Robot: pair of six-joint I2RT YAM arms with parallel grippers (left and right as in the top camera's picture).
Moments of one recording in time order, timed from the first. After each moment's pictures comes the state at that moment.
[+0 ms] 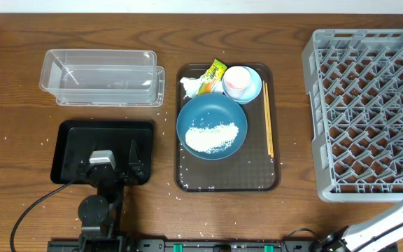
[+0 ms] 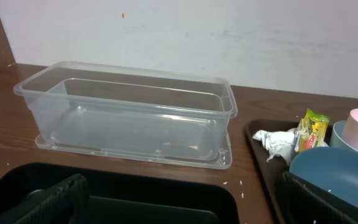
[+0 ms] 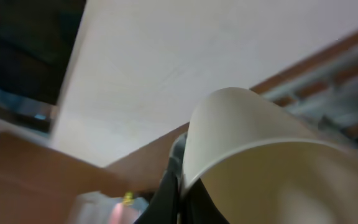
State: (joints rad) left arm -0.01 0.01 0.02 -0.12 -0.04 -0.11; right arm -0.85 2.22 1.78 -0.17 -1.36 0.41
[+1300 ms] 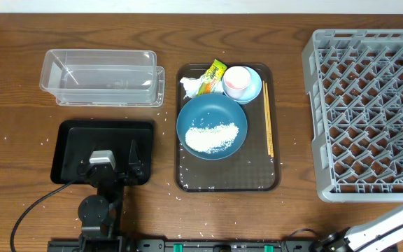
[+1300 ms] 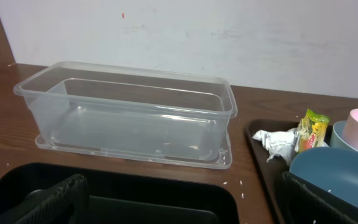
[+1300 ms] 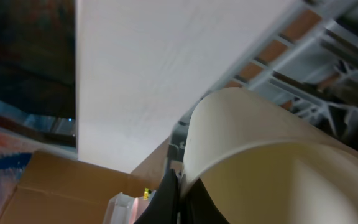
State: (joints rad) left arm -0.01 0.01 0.02 -0.12 -0.04 -0.11; right arm -0.93 2.31 1.78 -0.22 -1.43 0.42
